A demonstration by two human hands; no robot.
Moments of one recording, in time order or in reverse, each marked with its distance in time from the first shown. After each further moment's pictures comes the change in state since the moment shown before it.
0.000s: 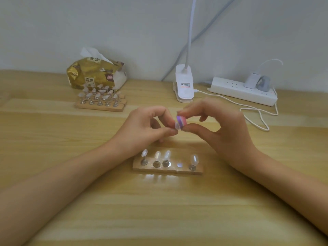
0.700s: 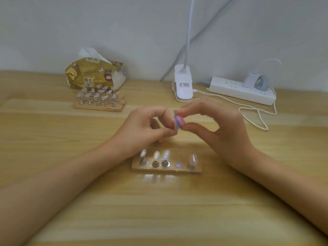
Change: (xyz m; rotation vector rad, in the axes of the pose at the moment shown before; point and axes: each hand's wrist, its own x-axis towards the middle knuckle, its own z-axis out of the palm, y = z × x) left_hand 0.000 0.001 0.000 0.010 -0.013 0.021; right_hand 0.003 -0.002 0.002 -0.052 0.019 -0.050
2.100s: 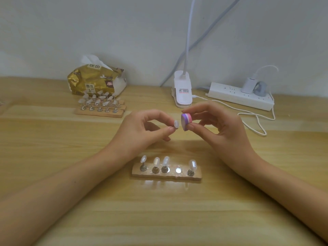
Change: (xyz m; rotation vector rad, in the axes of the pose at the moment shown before) left_hand -0.002 0.000 -0.002 -0.090 0.087 -0.049; right_hand -0.003 0.002 -0.005 0.295 0.055 0.191
